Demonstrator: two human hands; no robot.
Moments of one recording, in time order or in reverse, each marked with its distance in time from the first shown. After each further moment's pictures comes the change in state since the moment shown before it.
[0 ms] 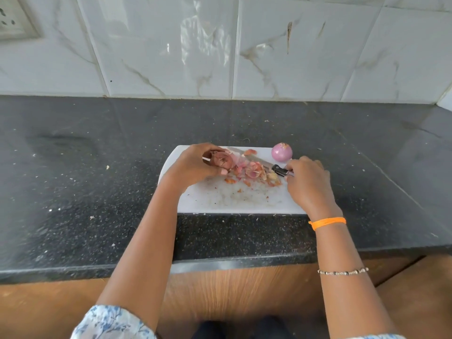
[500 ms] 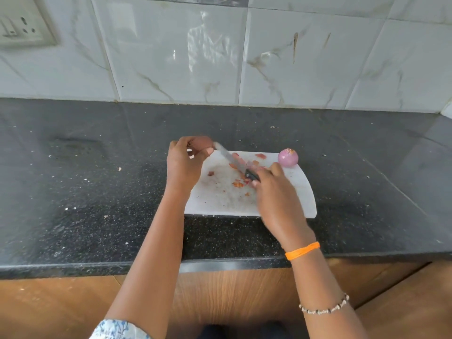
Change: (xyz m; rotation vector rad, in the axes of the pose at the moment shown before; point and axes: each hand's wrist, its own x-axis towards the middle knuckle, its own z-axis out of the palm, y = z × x) left_hand -0.004 -0.014 -0.007 -0.127 0.515 -0.022; right_hand -0.041 -0.062 0.004 0.217 0.049 -0.218
